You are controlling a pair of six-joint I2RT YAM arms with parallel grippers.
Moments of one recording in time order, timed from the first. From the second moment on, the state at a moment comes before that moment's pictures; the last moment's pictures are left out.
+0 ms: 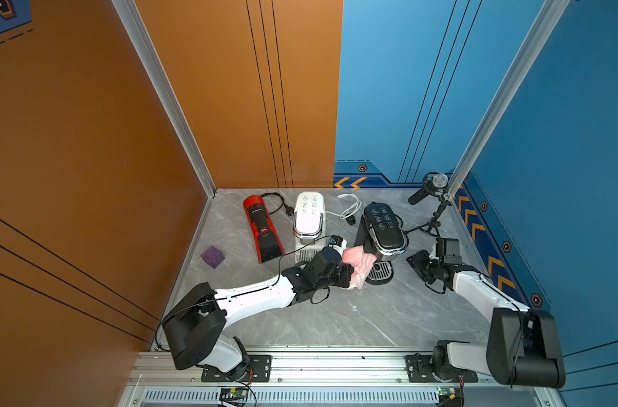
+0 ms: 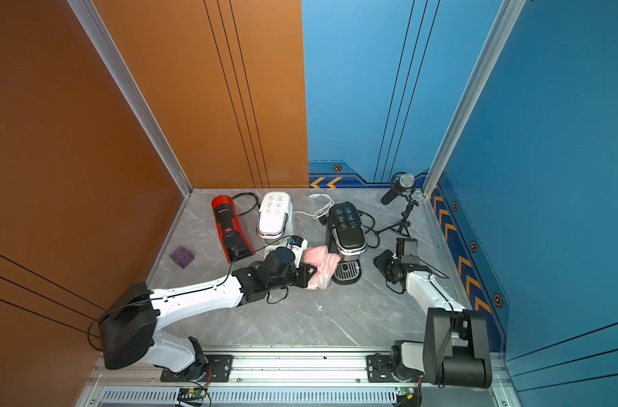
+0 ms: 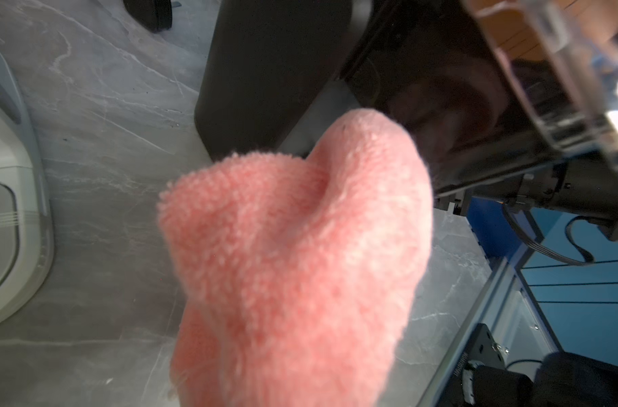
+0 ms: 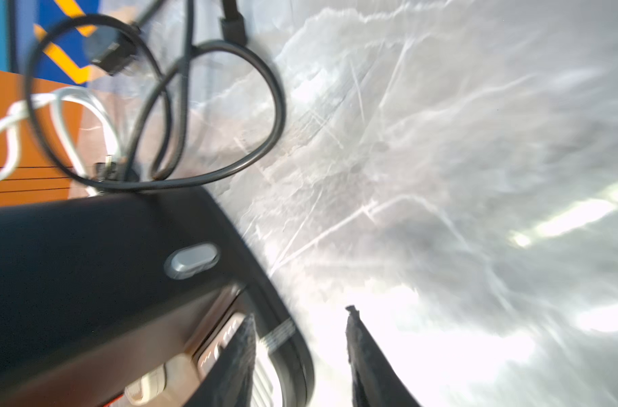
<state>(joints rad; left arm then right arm) -0.92 1.41 0.86 -0.02 0.02 -0.66 -0.07 1.22 0.62 -0.29 -0.28 0.80</state>
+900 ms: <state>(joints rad) -0.60 1.09 0.88 -0.08 0.58 -0.73 0.60 0.92 0.93 -0.31 -0.37 0.96</state>
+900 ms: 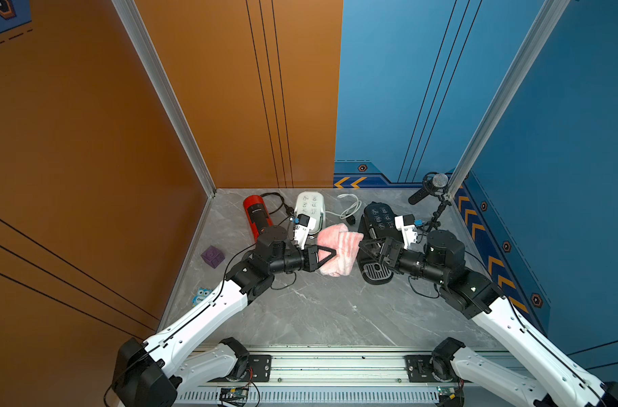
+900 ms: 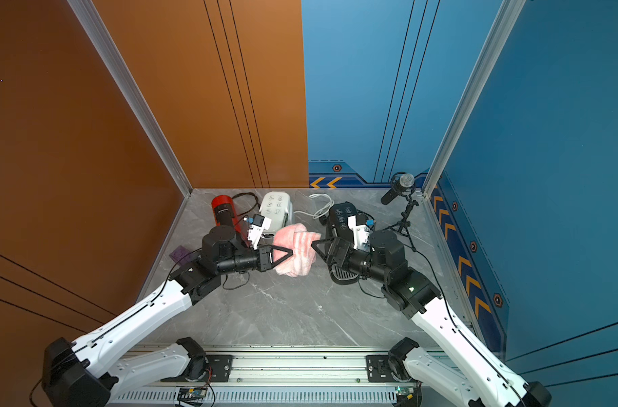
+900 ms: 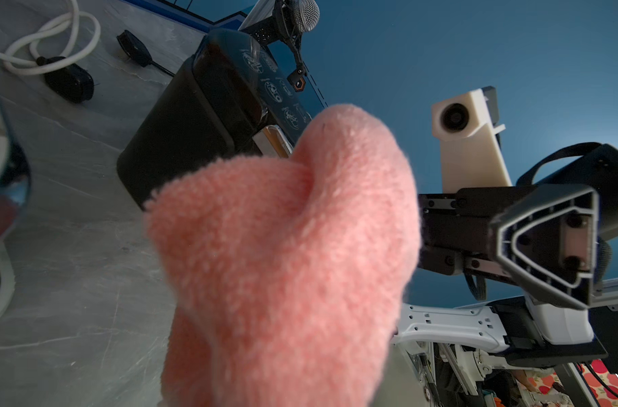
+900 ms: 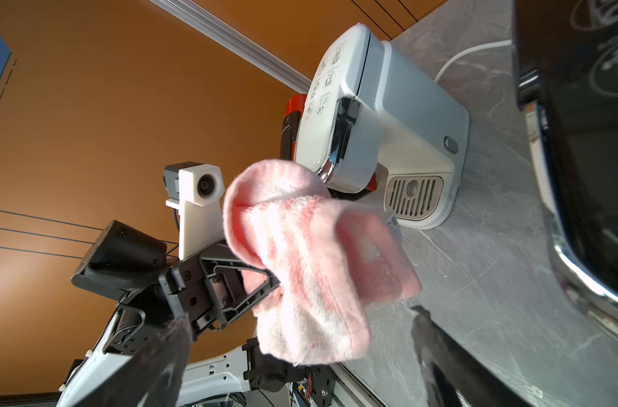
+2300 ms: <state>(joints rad) -0.59 1.18 0.93 0.14 0.78 -0.82 0.69 1.12 0.95 0.03 -0.35 1.10</state>
